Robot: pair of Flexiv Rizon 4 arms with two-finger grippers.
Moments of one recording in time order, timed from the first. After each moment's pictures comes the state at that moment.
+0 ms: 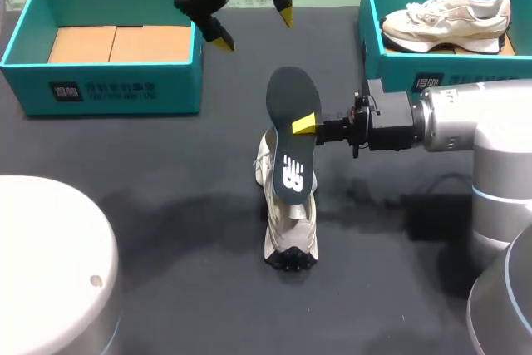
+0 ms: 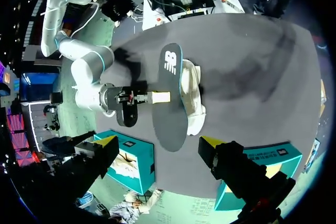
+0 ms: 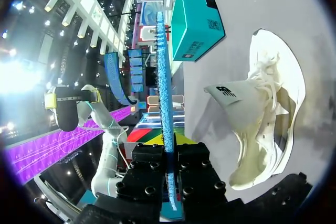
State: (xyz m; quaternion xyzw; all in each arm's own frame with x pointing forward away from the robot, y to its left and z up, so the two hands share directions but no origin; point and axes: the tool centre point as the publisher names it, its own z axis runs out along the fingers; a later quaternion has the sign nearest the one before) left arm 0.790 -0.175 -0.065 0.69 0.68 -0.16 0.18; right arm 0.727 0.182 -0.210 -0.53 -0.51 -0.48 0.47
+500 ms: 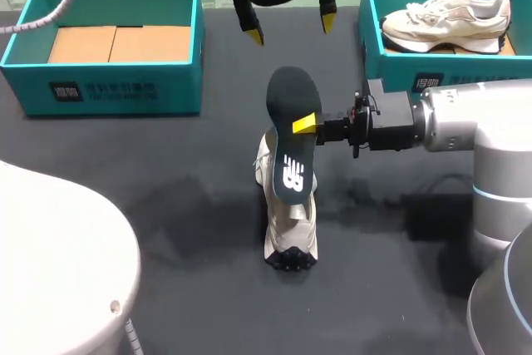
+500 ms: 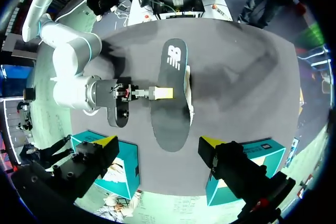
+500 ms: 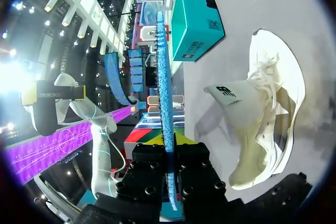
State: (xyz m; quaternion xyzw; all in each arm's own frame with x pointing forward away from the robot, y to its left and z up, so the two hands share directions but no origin) left arm 0.796 -0.217 -0.074 0.70 0.71 -0.06 0.08; right arm 0.727 0.182 -0.210 -0.53 -0.51 -0.48 0.47
